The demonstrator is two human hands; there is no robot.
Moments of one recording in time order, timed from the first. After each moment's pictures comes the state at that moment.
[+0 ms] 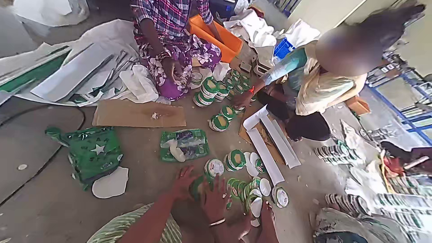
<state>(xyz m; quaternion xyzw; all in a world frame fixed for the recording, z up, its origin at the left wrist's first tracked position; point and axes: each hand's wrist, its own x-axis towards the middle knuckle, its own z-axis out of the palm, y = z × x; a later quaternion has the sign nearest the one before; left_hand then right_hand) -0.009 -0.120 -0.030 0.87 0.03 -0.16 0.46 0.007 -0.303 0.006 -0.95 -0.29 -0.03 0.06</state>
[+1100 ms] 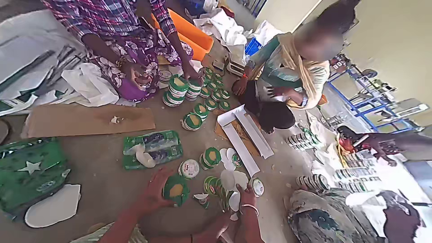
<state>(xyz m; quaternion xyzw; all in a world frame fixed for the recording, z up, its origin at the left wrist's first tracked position) -0.026 -0.150 0.040 0.90 0.11 -0.07 0.43 0.125 -0.486 0.037 -0.83 0.26 0.03 0.48</state>
